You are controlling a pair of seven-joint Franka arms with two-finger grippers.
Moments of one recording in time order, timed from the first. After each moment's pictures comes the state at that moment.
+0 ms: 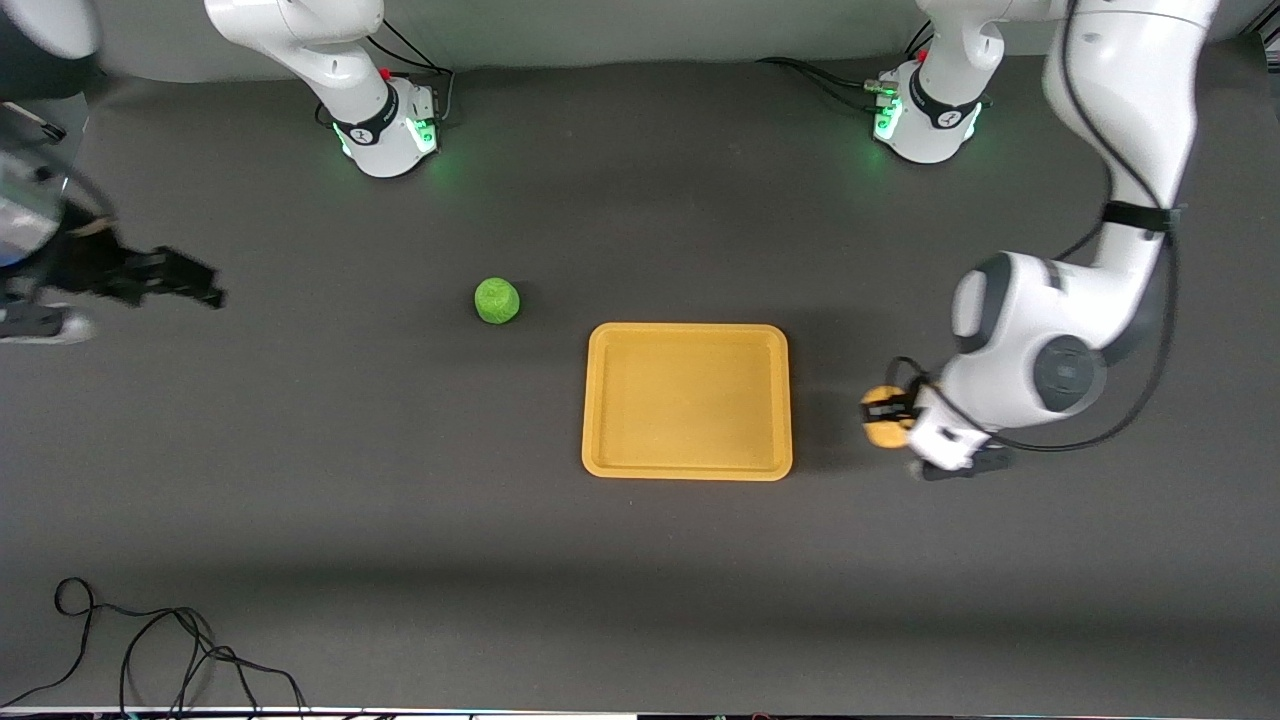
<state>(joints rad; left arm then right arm) -0.15 0.45 -0.17 -1.75 -0.12 2.09 -0.42 0.10 -0.01 0.00 -1.62 0.03 1.55 0.19</state>
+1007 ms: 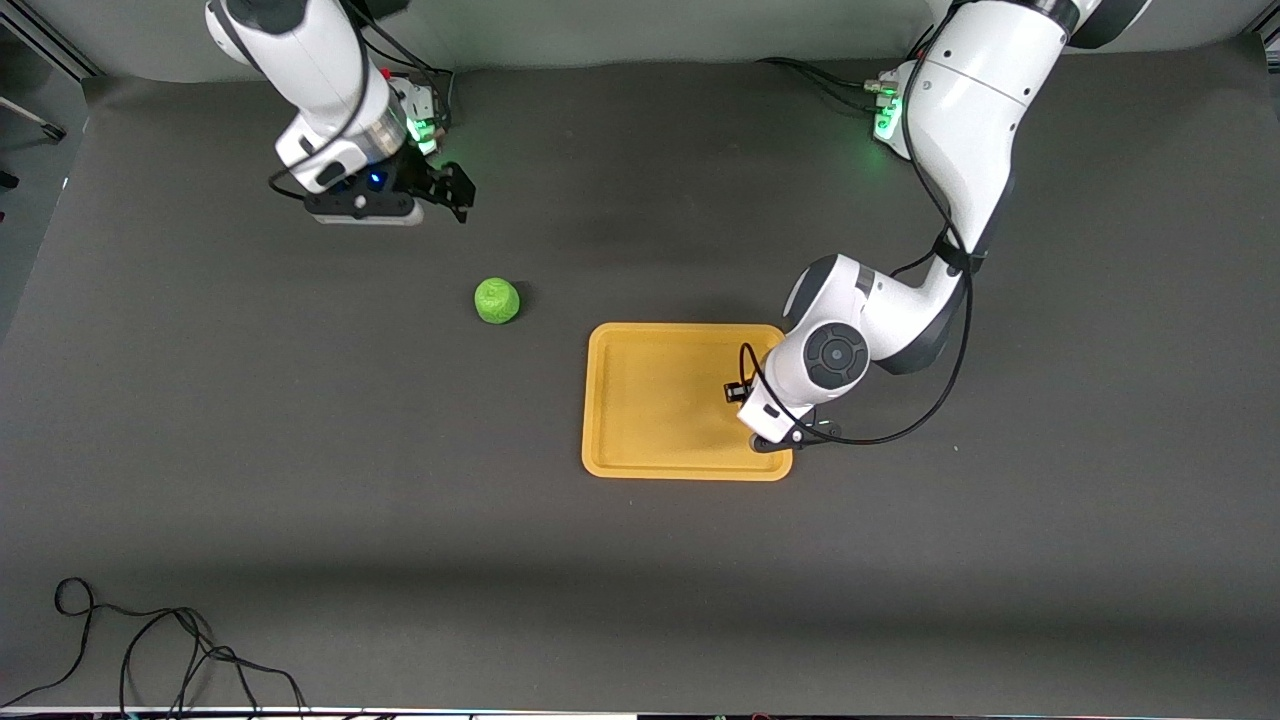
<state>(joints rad) -0.38 0.63 -0.17 -1.72 -0.12 2.24 -0.62 0.55 -0.32 0.01 -2.35 0.03 2.01 0.63</state>
